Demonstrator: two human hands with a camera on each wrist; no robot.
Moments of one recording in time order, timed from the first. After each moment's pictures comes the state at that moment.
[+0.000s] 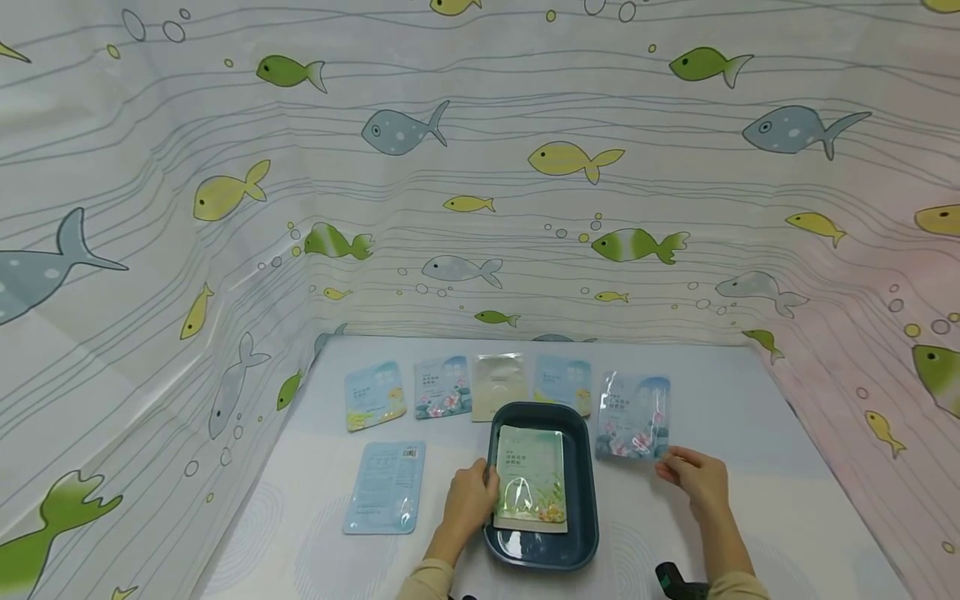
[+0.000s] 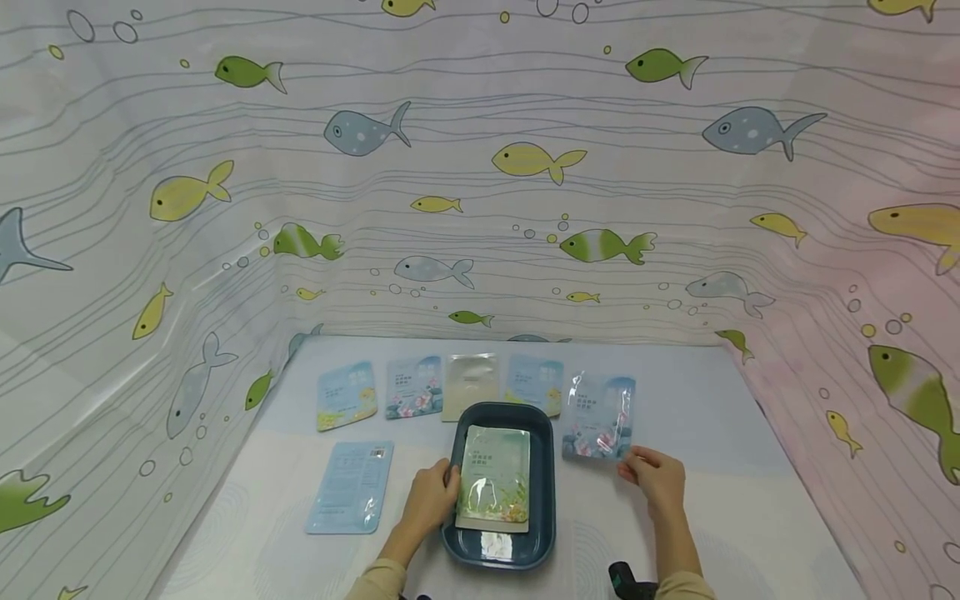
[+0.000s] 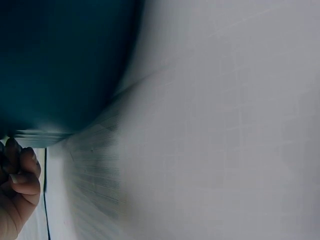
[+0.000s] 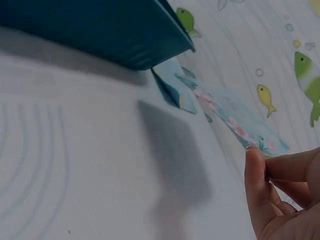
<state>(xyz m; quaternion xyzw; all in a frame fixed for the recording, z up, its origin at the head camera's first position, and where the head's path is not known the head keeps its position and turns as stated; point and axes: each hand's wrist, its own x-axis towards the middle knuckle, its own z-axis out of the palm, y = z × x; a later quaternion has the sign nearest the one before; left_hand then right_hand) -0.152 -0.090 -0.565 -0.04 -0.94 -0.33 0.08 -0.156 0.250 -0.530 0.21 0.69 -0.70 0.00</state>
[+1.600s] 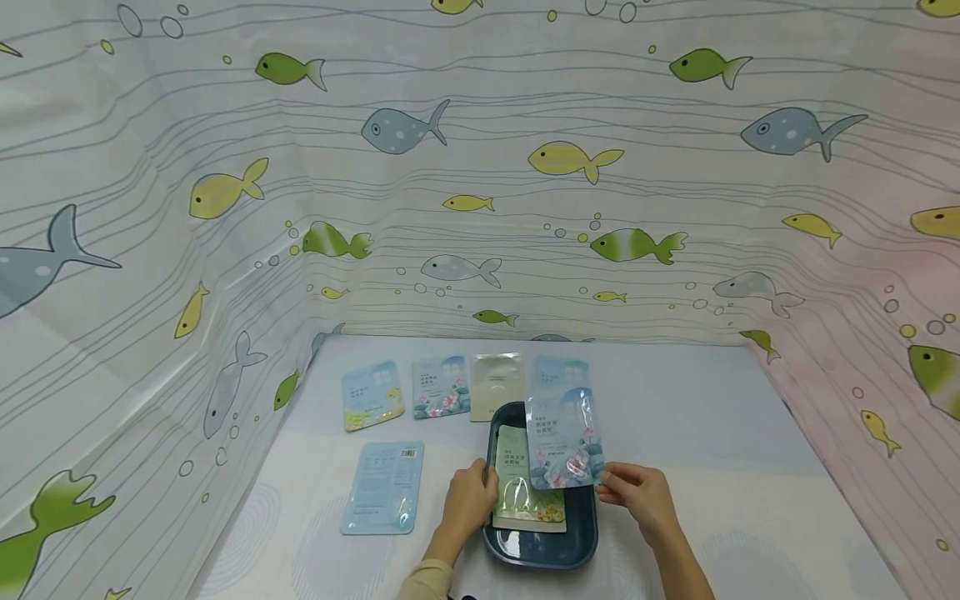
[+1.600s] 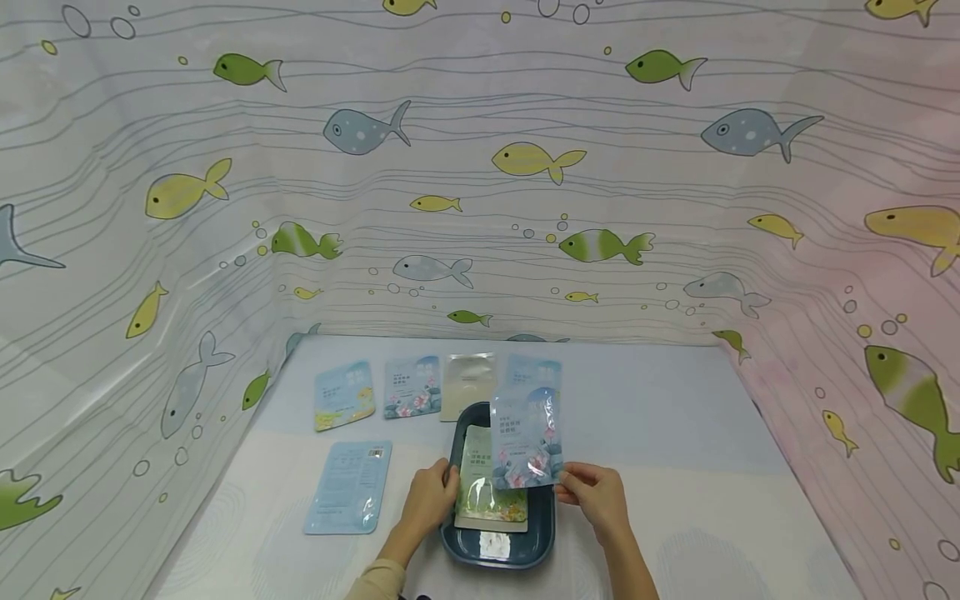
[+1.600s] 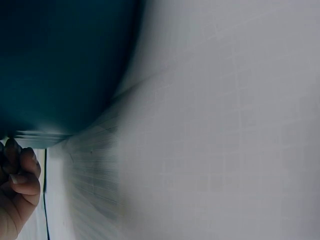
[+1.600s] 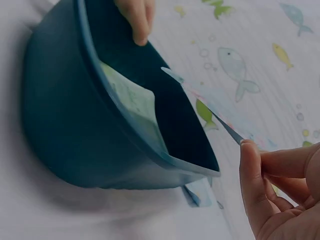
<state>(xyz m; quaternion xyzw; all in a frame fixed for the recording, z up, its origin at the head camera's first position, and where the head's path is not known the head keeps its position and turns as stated) -0.152 -0.089 -0.568 -0.05 -0.94 -0.34 0.10 -0.129 0.167 -0.510 0.13 0.71 -0.69 0.03</state>
